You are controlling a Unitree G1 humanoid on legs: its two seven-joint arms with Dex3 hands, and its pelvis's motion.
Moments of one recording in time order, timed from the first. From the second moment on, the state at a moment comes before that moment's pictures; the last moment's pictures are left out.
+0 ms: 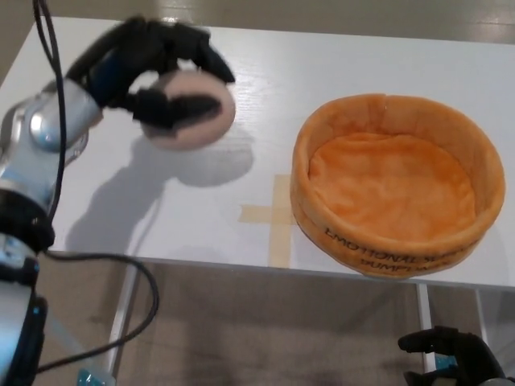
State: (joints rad) left_arm -1.05 0.46 -0.18 1.07 0.32 -0.65 -0.18; right_arm -0.40 -0.22 0.03 1.29 -0.19 -0.23 -0.06
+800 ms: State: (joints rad) left_arm -1.25 0.17 -0.48 1.15 0.57 -0.51 0.13; right_arm -0.40 -0.21 0.03 1.29 -0.19 -0.23 -0.06
